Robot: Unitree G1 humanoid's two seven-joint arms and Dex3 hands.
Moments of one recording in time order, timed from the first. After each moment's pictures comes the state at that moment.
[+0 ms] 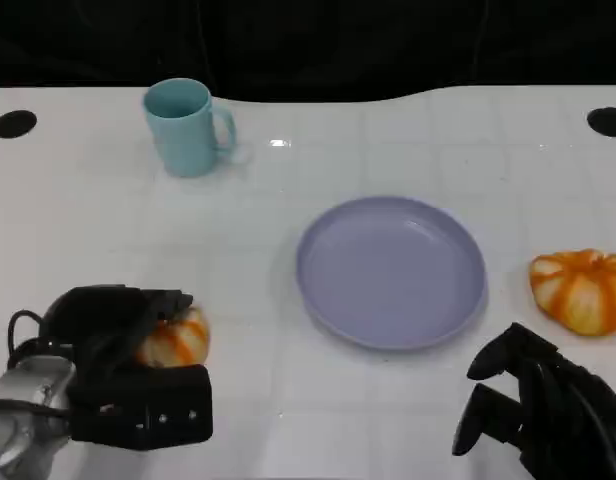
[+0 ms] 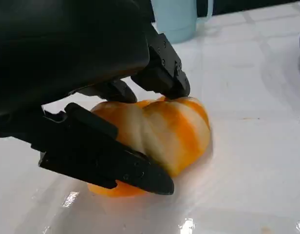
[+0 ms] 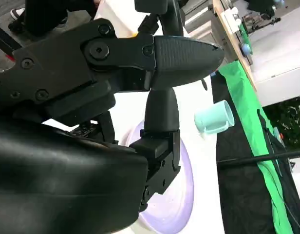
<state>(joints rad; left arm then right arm) -0.37 0.42 -0.38 0.63 0.77 -0.14 0.13 0.29 -0.04 0.00 -0.35 0.41 0.31 0.28</state>
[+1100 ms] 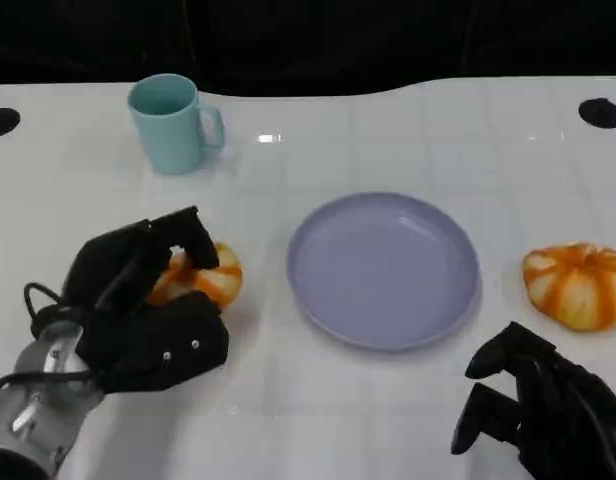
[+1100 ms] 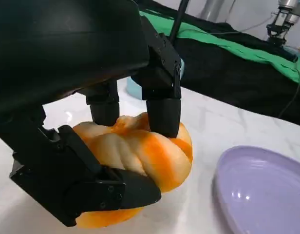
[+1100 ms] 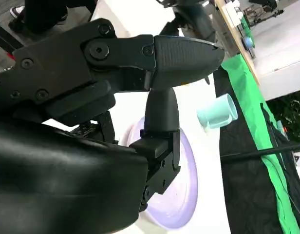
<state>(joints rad) -0.43 0.32 -0.27 0.60 0.49 -0.27 0.18 0.28 -0.04 0.01 -0.34 0.40 0.31 0.28</state>
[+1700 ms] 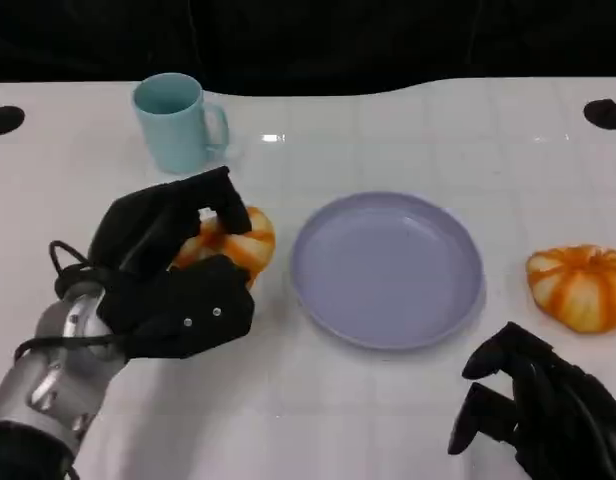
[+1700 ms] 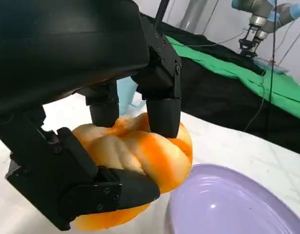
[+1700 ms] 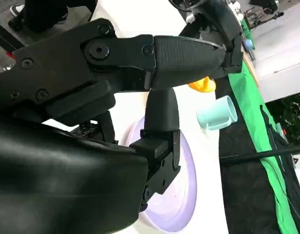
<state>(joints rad) -0.49 0.28 -0.27 0.49 0.48 -0.22 0.11 0.29 -0.03 0.02 -0.33 0.39 0.29 0.28</state>
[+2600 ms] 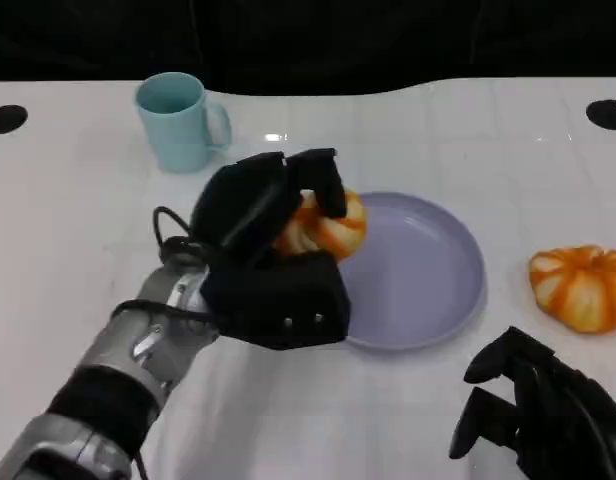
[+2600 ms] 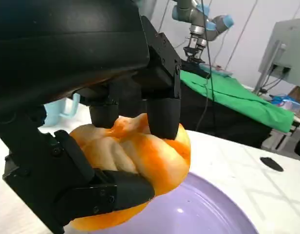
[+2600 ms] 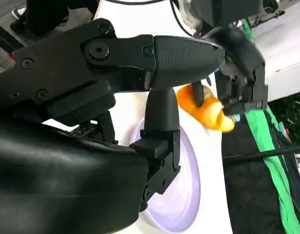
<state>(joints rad) -0.70 0.11 -0.41 0.77 0.63 -0.36 0.28 0.30 -0.03 0.01 -0.33 0.39 0.29 0.28</state>
